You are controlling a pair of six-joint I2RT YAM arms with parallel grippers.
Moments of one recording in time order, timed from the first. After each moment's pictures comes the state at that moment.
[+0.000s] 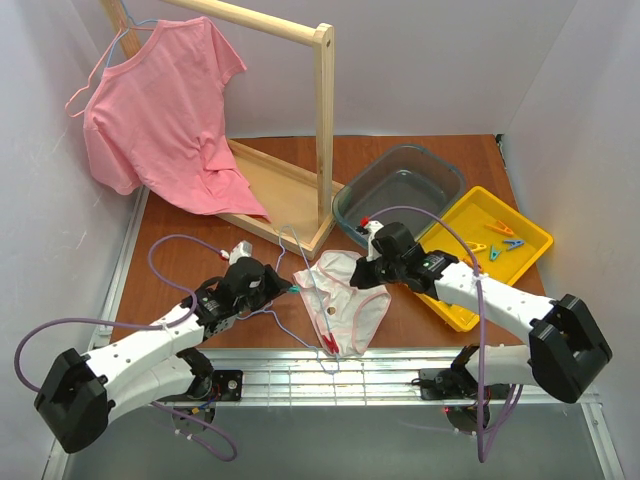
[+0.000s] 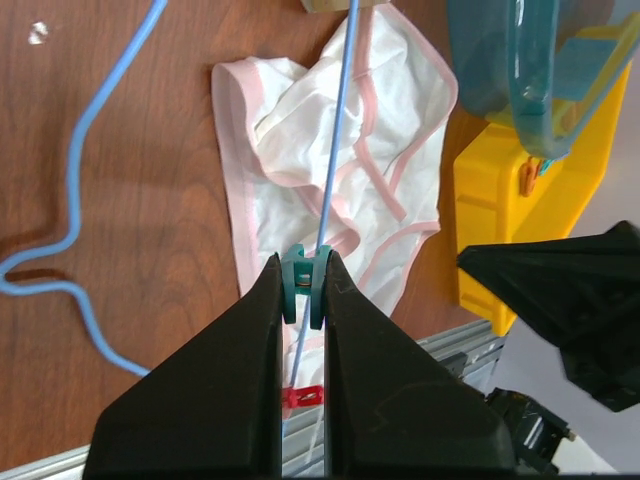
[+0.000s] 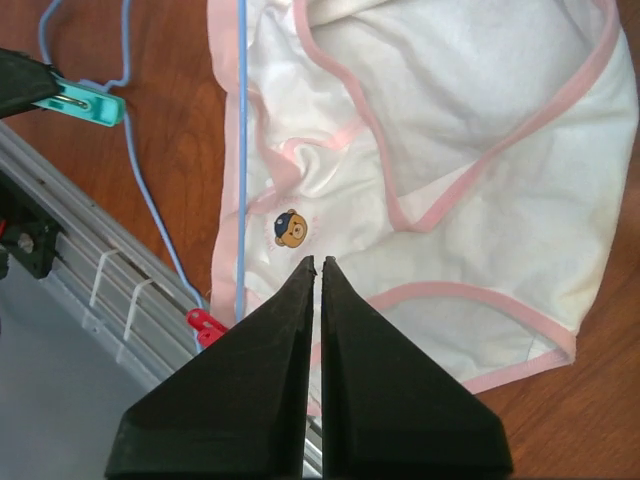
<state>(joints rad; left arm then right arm) -0.75 0.92 0.46 -0.23 -0.10 -1.19 0.74 1.25 0.76 -0.32 -0.27 0.43</state>
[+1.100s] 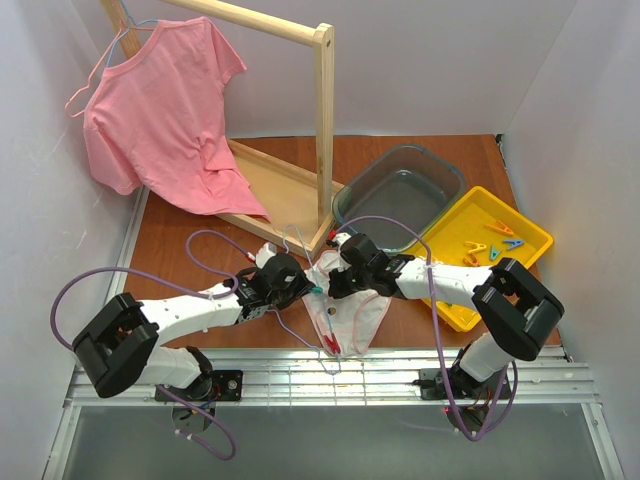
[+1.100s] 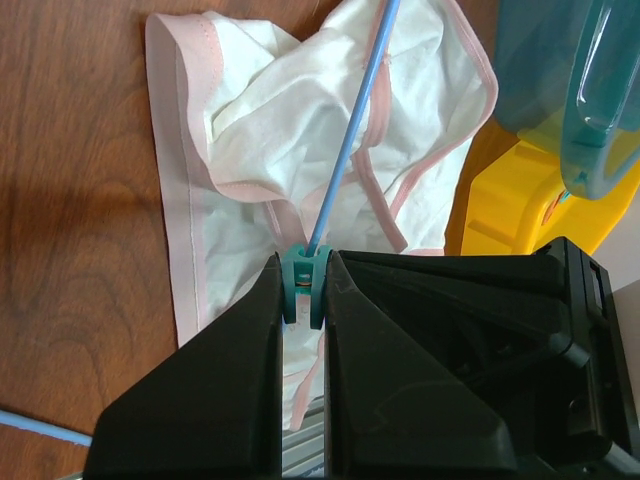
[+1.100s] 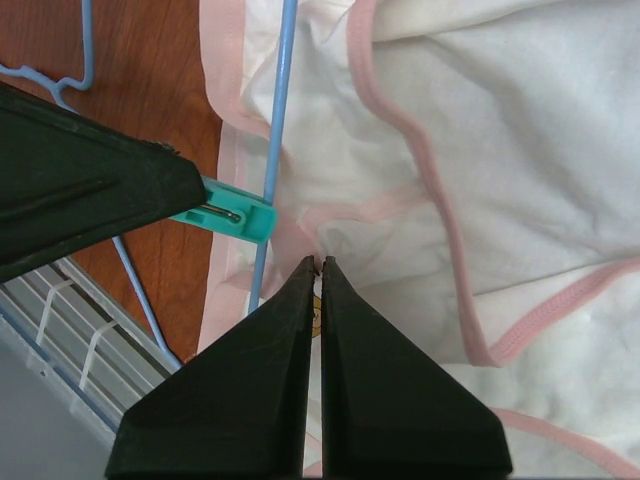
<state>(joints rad) -0.86 1.29 0.58 -0.07 -0.15 -1.41 0.88 1.55 0.79 -0.13 -0.20 0.44</state>
